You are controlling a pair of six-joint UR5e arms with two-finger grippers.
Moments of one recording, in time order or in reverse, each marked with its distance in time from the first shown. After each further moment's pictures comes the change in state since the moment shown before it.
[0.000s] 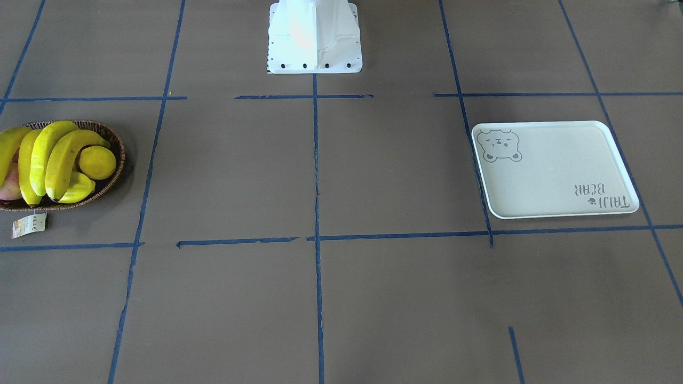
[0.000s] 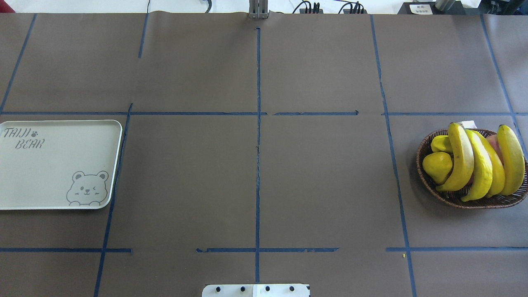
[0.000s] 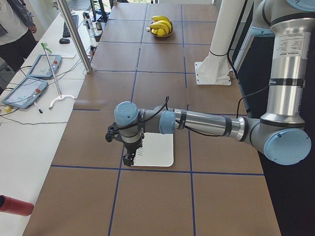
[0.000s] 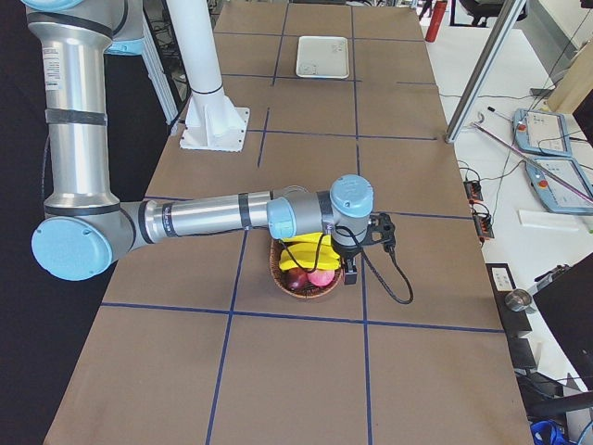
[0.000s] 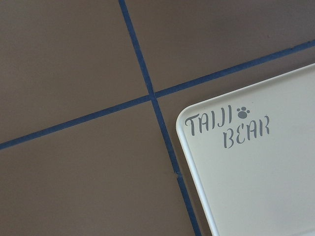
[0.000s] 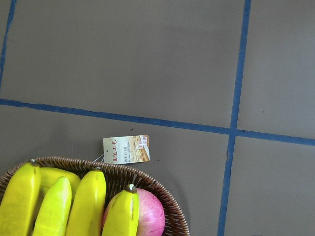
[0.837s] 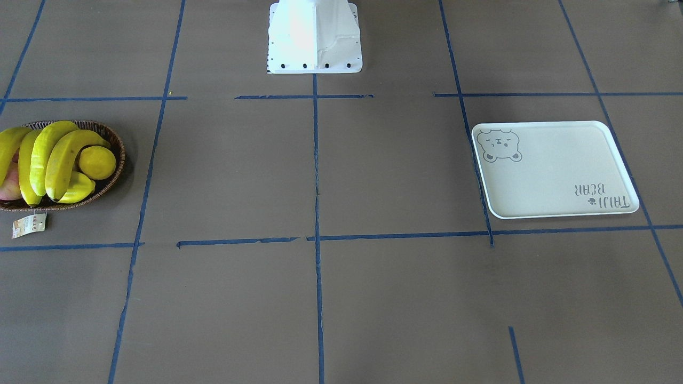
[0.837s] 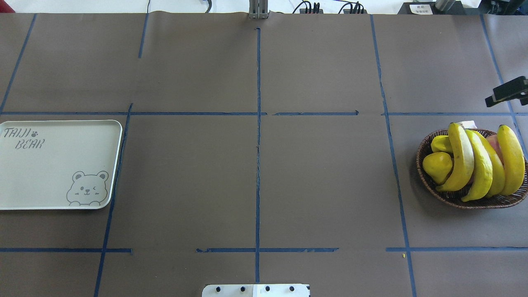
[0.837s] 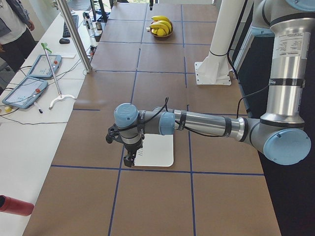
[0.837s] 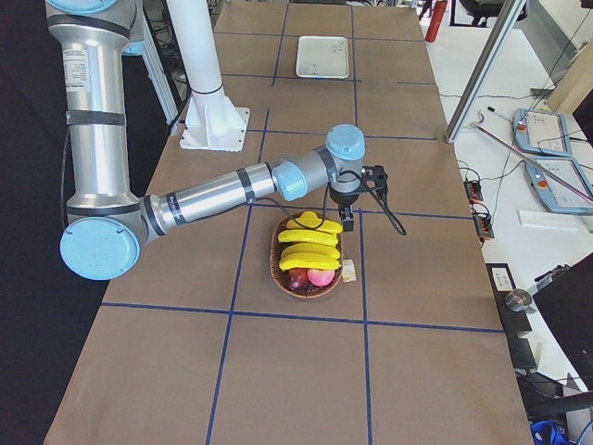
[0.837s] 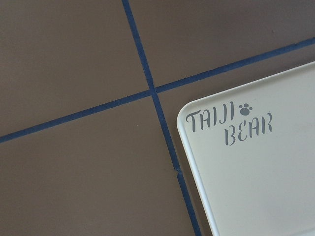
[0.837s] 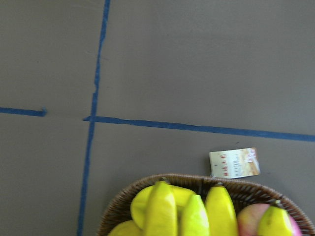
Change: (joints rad) left arm 0.006 0.000 0.009 -0.001 -0.004 -0.006; right arm -0.276 0.023 0.247 0.064 -0.094 0.494
